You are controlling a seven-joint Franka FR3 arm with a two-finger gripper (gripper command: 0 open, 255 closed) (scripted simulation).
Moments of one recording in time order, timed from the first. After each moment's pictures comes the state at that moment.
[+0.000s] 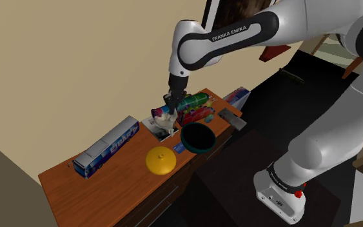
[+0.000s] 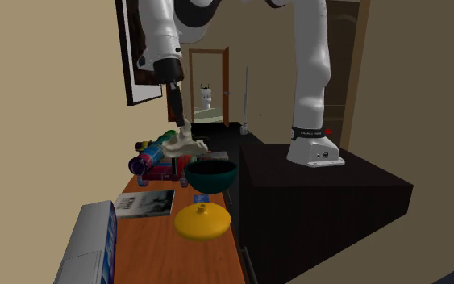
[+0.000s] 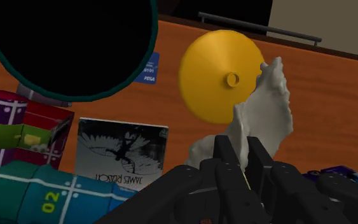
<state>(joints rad) -0.30 0.13 0.72 -2.13 0.18 2.10 0.07</state>
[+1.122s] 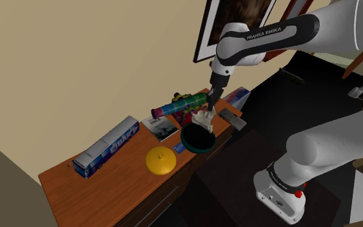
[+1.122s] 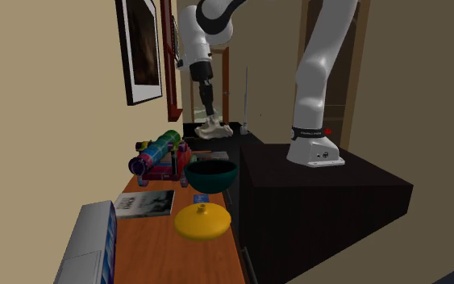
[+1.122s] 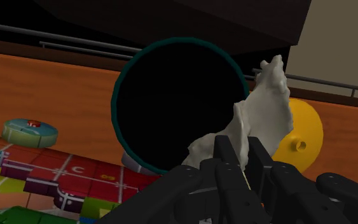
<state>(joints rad) -0.44 -0.28 0.53 -2.47 0.37 2.01 -0.36</state>
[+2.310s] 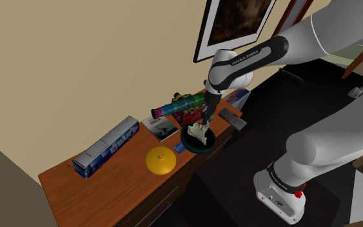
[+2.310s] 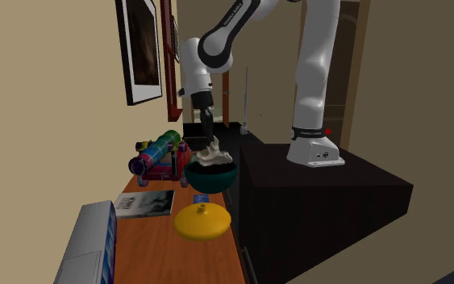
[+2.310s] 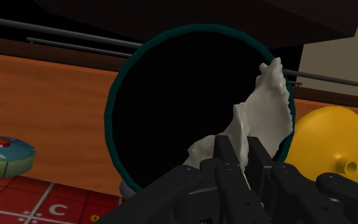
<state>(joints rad) -0.45 -0.06 0.58 -2.56 0.32 2.30 -0.35</state>
